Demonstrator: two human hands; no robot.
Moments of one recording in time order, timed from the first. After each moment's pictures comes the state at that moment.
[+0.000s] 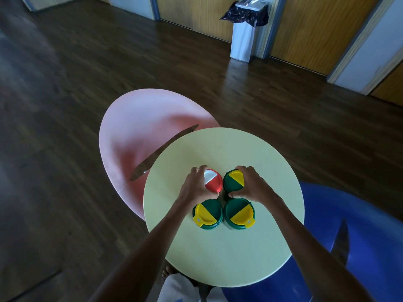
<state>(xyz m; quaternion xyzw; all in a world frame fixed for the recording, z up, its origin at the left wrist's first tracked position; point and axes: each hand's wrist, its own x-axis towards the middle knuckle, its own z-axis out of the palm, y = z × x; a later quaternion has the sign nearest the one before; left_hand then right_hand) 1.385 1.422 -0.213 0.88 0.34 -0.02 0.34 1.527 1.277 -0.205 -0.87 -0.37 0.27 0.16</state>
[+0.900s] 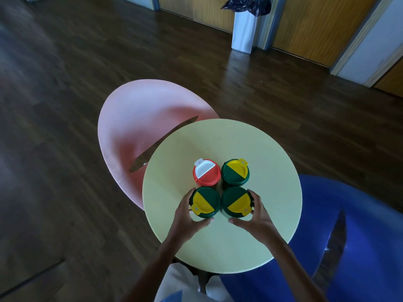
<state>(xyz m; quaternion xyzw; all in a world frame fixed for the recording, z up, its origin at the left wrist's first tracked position) 1.290 1.358 -0.256 0.78 0.34 0.11 0.51 1.450 1.189 -0.256 -0.81 -0.24 0.35 0.41</state>
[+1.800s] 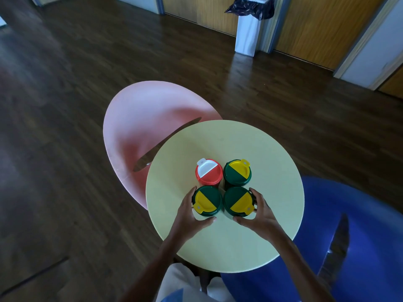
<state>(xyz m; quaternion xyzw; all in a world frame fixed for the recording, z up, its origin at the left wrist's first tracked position) 1.287 1.359 -0.258 0.80 0.32 0.12 0.49 1.457 1.188 -0.248 -0.82 -0.26 0.35 0.38</state>
